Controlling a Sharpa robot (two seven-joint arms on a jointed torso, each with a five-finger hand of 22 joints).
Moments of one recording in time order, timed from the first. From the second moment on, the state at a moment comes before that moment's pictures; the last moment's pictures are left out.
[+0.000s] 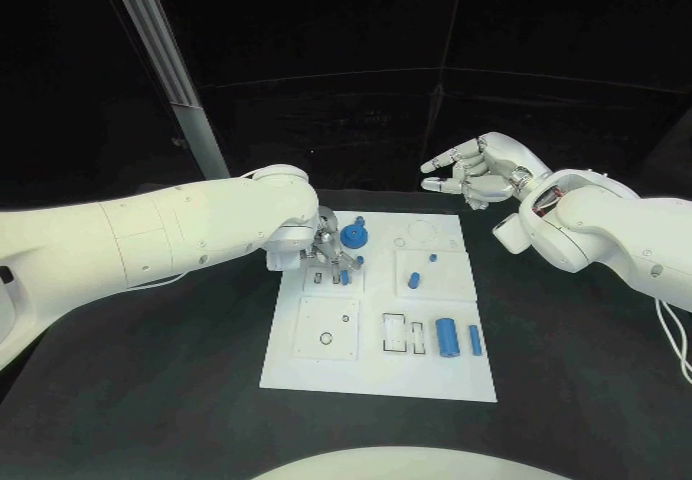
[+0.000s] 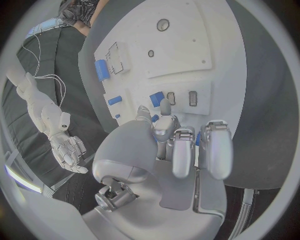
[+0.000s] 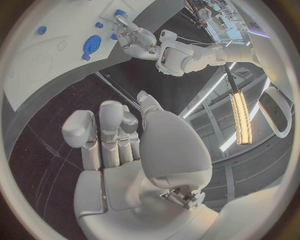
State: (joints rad) left arm 1.42 -0.46 -0.21 1.25 -0.85 0.25 -0.68; left_hand 1.18 0.12 -0.25 0.28 0.05 0.95 0.04 0.63 0.48 1.33 -0.03 1.21 1.07 1.47 -0.09 1.57 1.31 0.05 1.46 0.02 1.45 1.31; right arm 1.27 -0.90 0.02 1.50 -0.83 -0.33 0.19; right_hand 1.33 -0.04 0.02 0.13 0.30 0.97 0.14 0.07 0.07 1.31 0.05 1.05 1.13 1.44 -0.03 1.13 0.32 0.10 1.32 0.07 1.28 0.97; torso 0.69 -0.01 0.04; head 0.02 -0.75
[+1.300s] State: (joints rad) left arm 1.41 -0.45 -0.22 1.24 -0.85 0.27 -0.68; left_hand 1.21 0.10 -0.19 0.25 0.05 0.93 0.04 0.64 0.52 1.33 -0.03 1.21 1.07 1.47 -0.09 1.57 1.31 0.05 1.46 0.02 1.45 1.31; right arm 1.27 -0.88 0.02 1.49 -0.83 -0.31 0.18; right_hand 1.33 -0.03 0.02 0.13 0.36 0.97 0.14 0.07 0.07 1.31 0.05 1.05 1.12 1.43 -0.03 1.13 0.33 0.10 1.32 0.07 1.27 0.96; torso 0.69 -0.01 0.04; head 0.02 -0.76
